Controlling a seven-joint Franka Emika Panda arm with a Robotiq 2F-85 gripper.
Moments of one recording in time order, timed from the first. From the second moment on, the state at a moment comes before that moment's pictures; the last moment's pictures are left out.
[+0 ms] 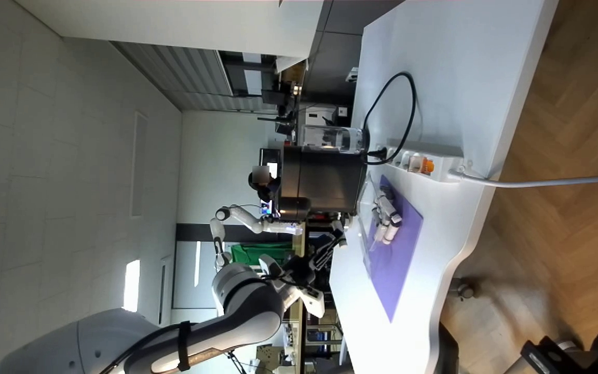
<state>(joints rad) -0.19 0.39 0.13 -2.20 -1.84 2.74 1.99</state>
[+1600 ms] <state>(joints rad) -0.23 0.56 0.12 -1.98 -1.79 2.82 1.94</state>
